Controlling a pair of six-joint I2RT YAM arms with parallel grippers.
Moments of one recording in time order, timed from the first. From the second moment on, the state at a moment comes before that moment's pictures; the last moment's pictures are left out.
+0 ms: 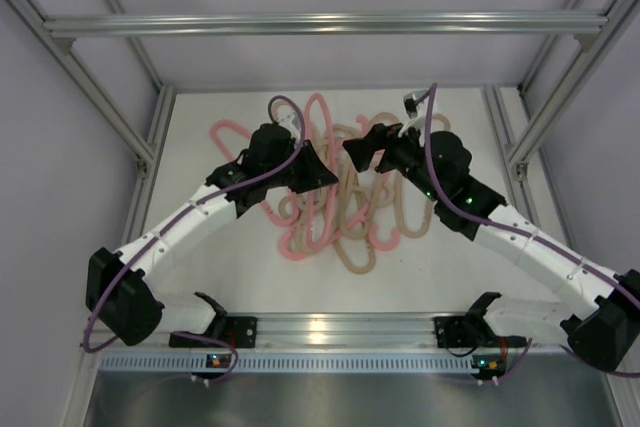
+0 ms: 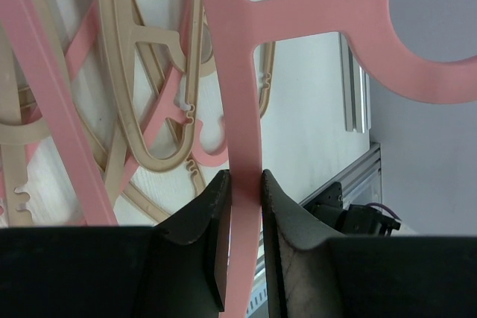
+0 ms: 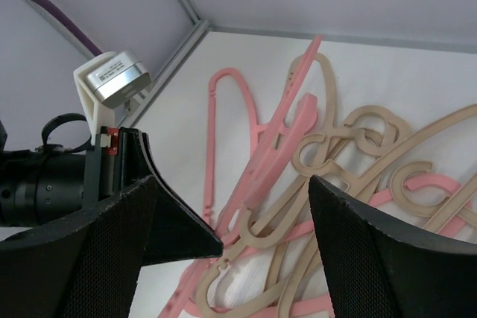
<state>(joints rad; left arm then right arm) -0.62 1.32 1.13 -0.37 0.23 -0.82 0.74 1.11 1.02 0.06 0.10 0.39</state>
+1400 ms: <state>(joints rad) -0.54 1.26 1.20 -0.37 0.37 -0.79 0.57 1.05 0.98 0.27 -0.38 0.24</state>
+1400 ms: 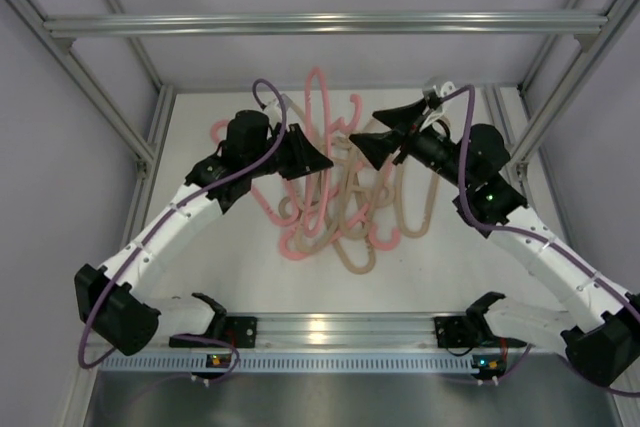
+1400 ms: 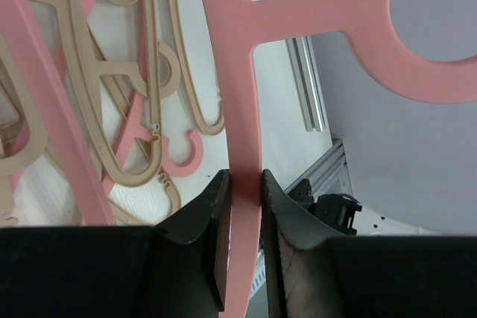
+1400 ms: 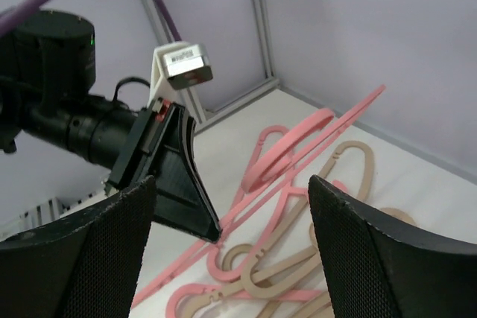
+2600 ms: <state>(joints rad) -0.61 1.27 1.18 -0.35 0.21 -0.72 0.69 1.36 1.38 -0.25 0.05 0.60</state>
